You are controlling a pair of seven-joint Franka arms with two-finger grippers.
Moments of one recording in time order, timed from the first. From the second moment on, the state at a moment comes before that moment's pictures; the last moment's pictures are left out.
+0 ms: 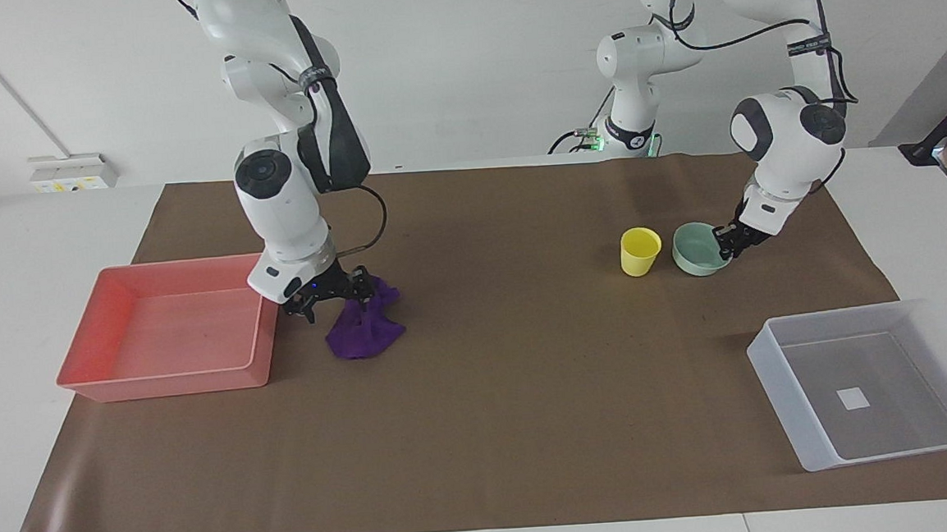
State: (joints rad) left arm 0.05 -0.08 0.01 -2.44 0.00 2.33 0.04; right arm 0.24 0.19 0.00 -2.04 0.03 2.27 0.09
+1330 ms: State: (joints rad) left arm 0.20 0.56 0.01 -1.55 -0.01 2.35 0.05; right arm 0.21 0.07 -0.02 -1.98 0.03 2.07 0.10
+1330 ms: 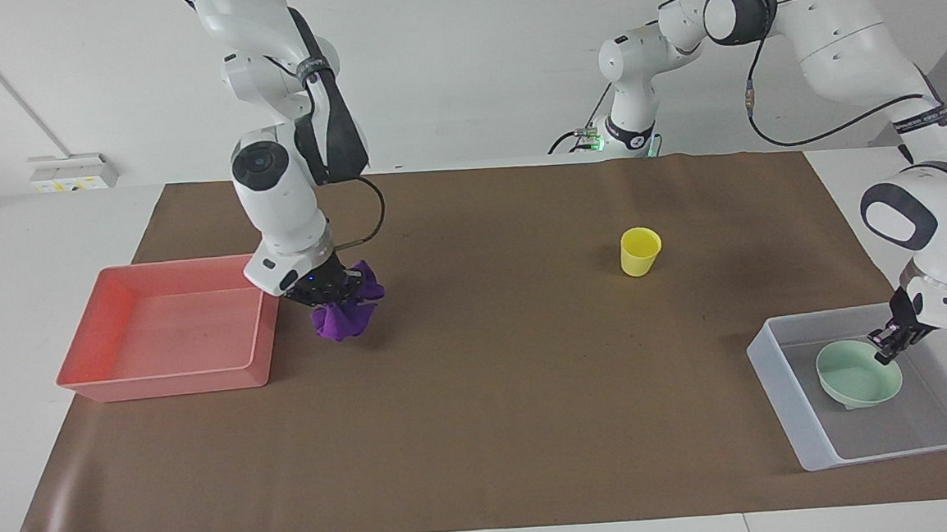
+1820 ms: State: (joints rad) left arm 0.17 0.53 0.00 -1.52 -0.01 2.35 0.04; right arm 0.02 -0.08 -0.02 -1.88 0.03 1.83 -0.08
